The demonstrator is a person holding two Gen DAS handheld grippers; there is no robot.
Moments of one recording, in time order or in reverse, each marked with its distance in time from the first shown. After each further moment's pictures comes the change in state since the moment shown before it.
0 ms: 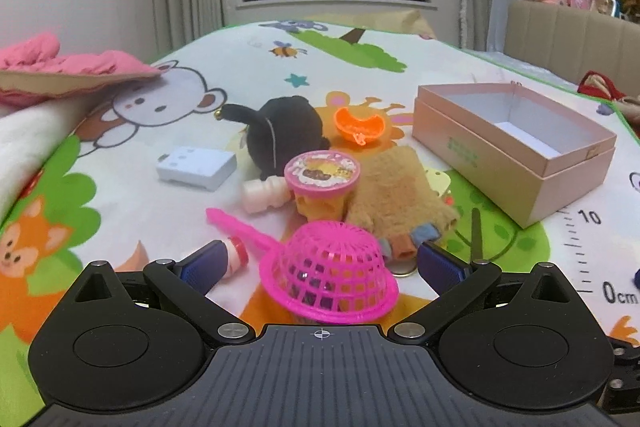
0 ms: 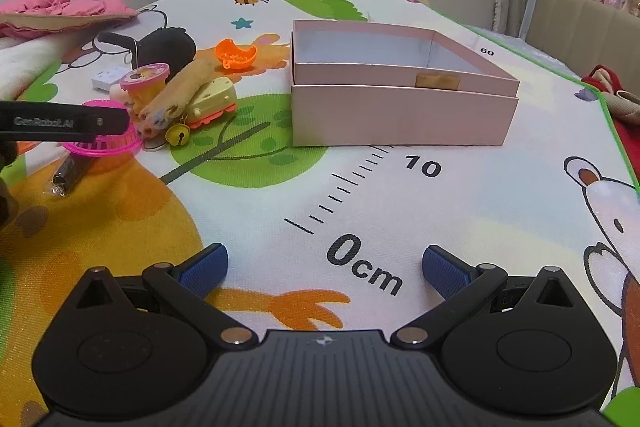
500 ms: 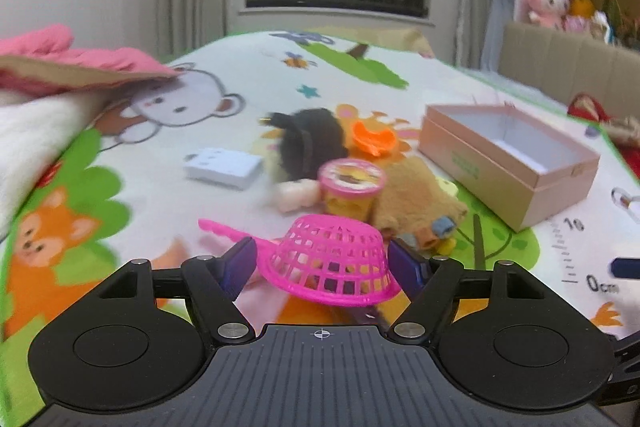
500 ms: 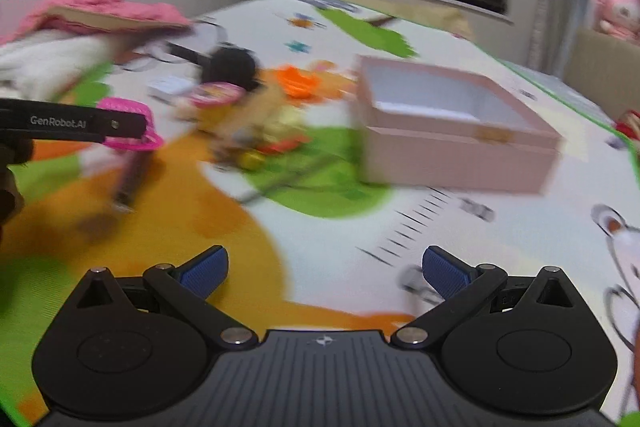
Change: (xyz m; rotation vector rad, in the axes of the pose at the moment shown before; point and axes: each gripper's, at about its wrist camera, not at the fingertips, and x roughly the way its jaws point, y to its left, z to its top) left arm -0.050 0.053 -0.010 -0.091 -0.039 -0.047; right arm -0.026 0.046 0.014 -0.124 -0.081 0.127
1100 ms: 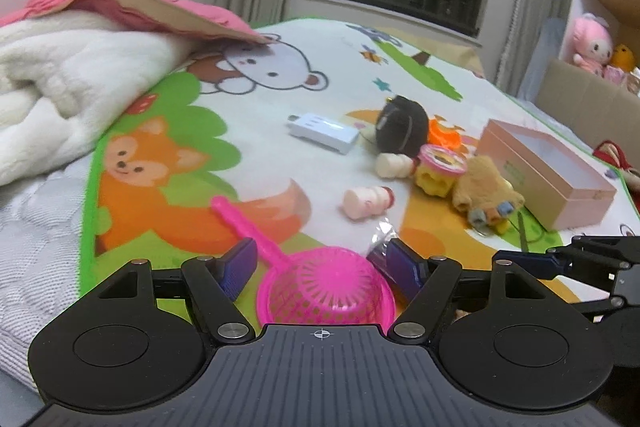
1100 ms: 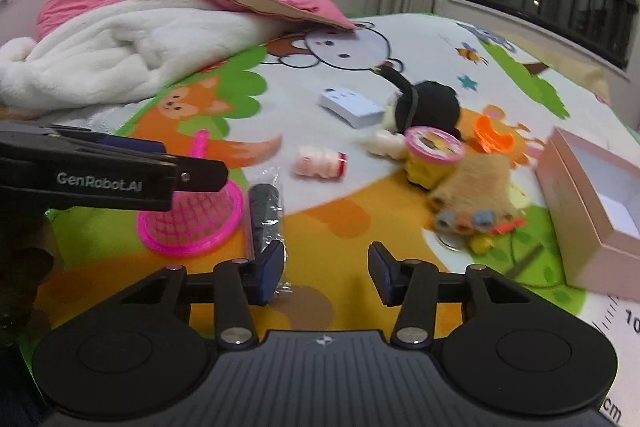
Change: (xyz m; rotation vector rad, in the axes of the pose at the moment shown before) left arm -0.045 0.078 -0.028 -0.174 0.027 0.052; right arm 0.030 0.123 0.039 -0.217 0.013 0.257
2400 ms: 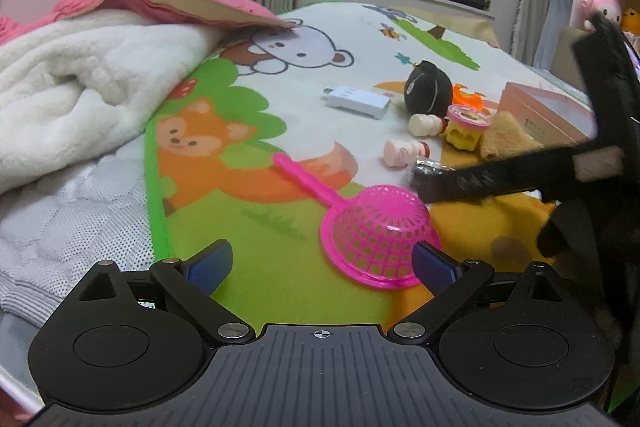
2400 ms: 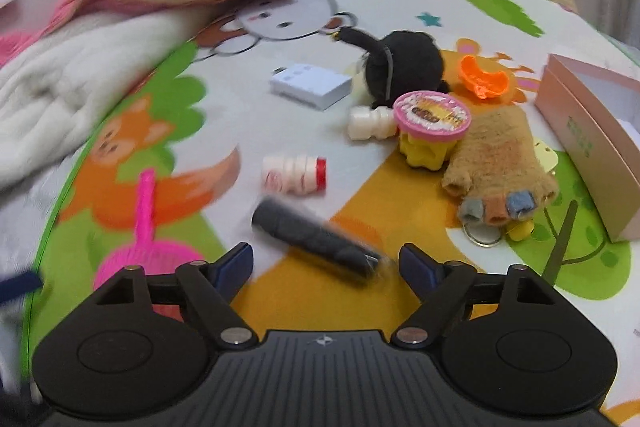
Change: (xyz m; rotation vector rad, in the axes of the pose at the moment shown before) left arm -0.027 0.019 -0.025 0.080 0.052 0.066; right arm 0.053 -0.014 0.026 0.248 0.118 -0.070
